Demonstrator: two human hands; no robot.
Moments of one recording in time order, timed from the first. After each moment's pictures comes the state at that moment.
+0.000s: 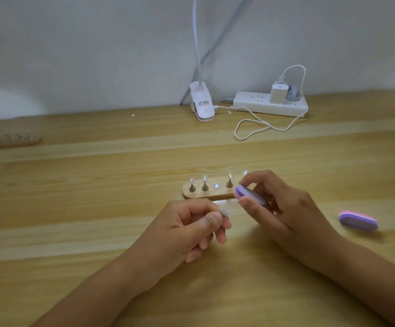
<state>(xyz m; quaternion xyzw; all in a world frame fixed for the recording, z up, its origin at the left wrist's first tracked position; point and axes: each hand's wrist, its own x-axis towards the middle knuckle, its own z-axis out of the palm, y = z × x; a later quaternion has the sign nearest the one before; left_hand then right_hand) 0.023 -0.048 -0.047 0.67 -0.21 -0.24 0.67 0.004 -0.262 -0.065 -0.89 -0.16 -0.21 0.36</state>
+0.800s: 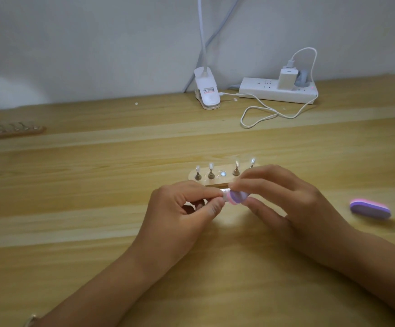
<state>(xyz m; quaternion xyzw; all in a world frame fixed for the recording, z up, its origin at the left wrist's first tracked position) 0.024 -0.048 -0.055 0.79 -0.23 0.02 0.57 0.000 -0.259 -0.061 -0.87 -0.31 -0.26 0.27</state>
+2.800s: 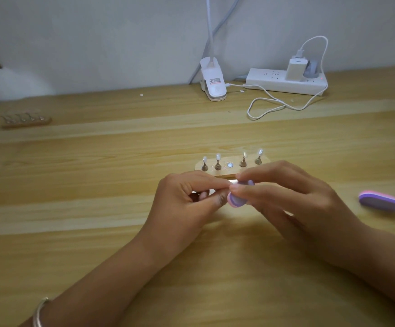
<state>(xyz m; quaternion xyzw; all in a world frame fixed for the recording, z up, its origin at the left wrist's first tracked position) 0.025 -0.049 -0.053 0.77 -0.21 0.01 0.61 -0.006 -0.255 -0.062 -0.86 -0.35 -0.28 0.25</state>
